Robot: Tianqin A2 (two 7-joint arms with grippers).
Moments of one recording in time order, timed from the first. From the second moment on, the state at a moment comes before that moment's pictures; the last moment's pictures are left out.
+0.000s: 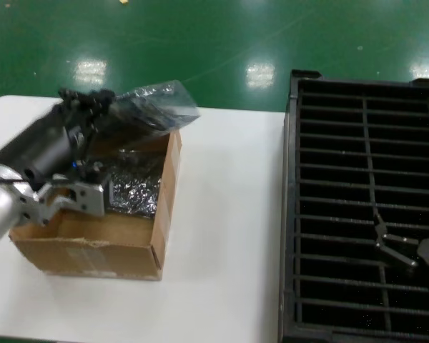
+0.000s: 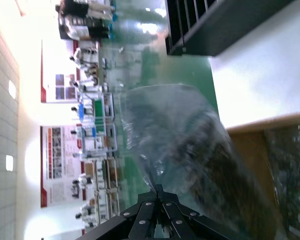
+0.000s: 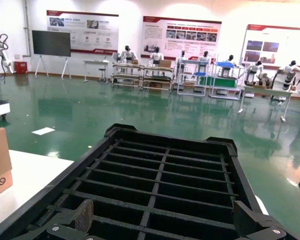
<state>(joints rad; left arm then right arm) -0.41 -0.53 1.64 -1.76 -0.71 0.52 0.24 0.02 0.32 -1.61 1.60 1.78 -0.03 0.02</state>
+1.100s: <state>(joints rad) -0.18 -0.63 1.75 -1.95 -0.92 0.42 0.39 0.03 0.32 -1.61 1.60 1.78 -0.04 0.02</state>
